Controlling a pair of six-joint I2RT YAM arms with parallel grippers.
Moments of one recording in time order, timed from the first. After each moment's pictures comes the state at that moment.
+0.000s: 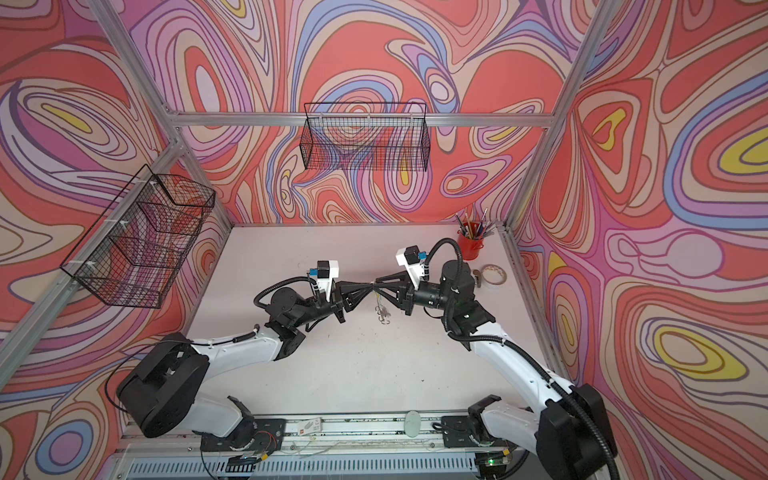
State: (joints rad) left arm -0.65 1.47 0.62 1.14 0.62 -0.44; right arm 0.41 1.15 0.76 0.31 -0.87 0.25
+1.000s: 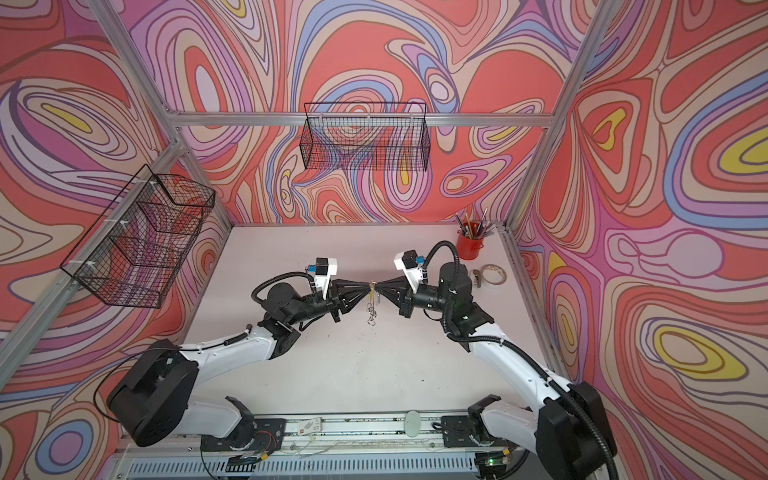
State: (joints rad) left arm -0.60 1.37 0.62 0.93 0.69 -0.44; right arm 0.41 1.16 0.74 0.27 -0.82 0.13
